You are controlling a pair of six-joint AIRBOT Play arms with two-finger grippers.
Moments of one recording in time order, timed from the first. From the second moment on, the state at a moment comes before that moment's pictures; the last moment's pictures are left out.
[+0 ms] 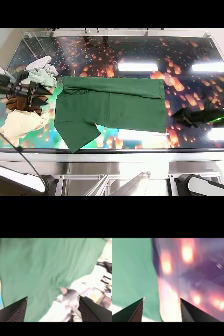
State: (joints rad) left arm 0.47 -1.84 1.52 -2.37 1.72 1.88; right arm -0.47 -1.36 0.71 -0.81 1.12 1.05
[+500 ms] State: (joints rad) left arm 0.57 -1.60 0.95 -2.34 1.57 1.98; right arm -0.24 -1.36 0.55 -0.72 1.00 0.99
